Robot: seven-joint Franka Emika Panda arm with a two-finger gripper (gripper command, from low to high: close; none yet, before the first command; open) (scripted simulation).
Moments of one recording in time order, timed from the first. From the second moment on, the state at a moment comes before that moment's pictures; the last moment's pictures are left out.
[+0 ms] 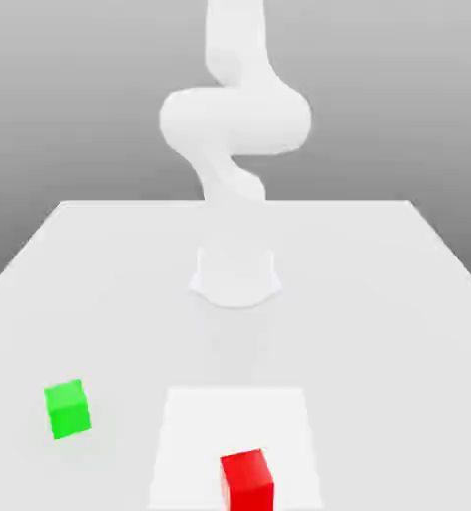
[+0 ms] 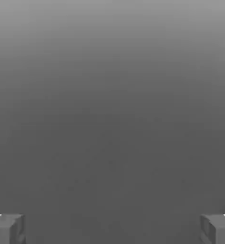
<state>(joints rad) 0.01 -0.71 -0.01 -2.31 0.00 2.33 0.78</state>
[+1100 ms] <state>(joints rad) 0.07 0.40 -0.04 -2.41 0.04 2.81 0.53</state>
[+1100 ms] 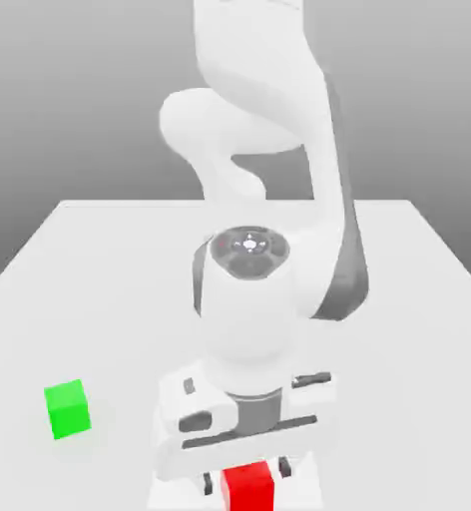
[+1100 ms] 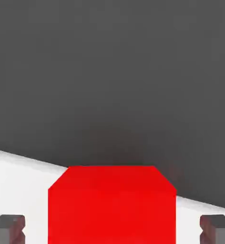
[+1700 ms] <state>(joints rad) -0.17 0.05 -0.29 -2.60 0.01 2.65 0.83</state>
